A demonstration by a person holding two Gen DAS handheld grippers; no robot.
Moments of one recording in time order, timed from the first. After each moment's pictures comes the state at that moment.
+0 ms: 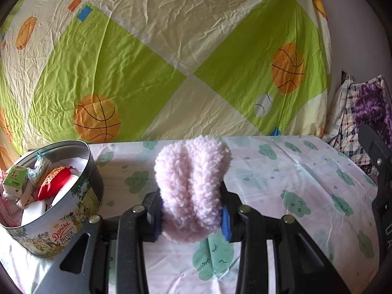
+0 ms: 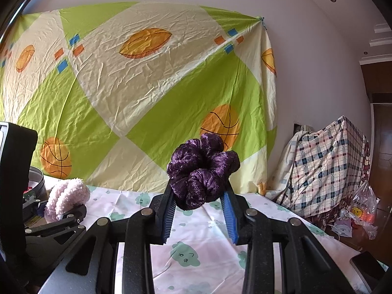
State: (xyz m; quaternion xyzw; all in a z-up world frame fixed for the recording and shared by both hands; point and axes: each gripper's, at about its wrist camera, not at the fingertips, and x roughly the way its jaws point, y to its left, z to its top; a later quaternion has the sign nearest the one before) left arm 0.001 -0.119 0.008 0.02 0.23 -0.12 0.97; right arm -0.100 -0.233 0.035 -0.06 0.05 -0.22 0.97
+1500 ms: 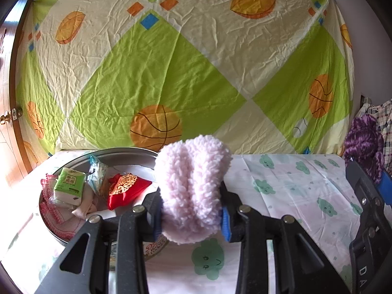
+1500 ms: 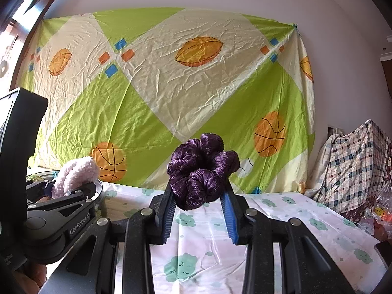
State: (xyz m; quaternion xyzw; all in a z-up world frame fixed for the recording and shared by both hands) left arm -0.012 0.002 0.035 0.00 0.20 -0.06 0.98; right arm -0.099 -0.126 0.039 -0.05 0.05 -0.13 0.99
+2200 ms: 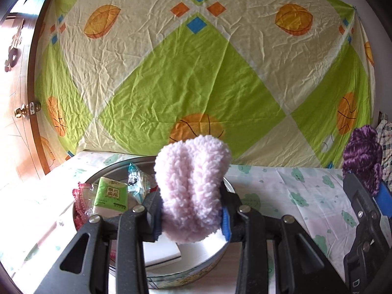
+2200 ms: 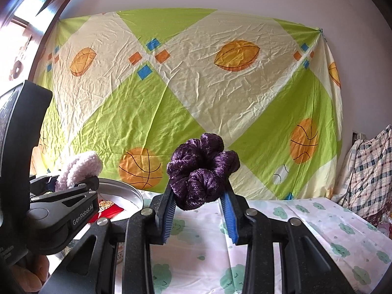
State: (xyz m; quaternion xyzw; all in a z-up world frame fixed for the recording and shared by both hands) left arm 0.007 0.077 0.045 -0.02 0.18 -0.01 0.98; right arm -0.069 -0.061 0.044 -0.05 0.05 -0.07 1.00
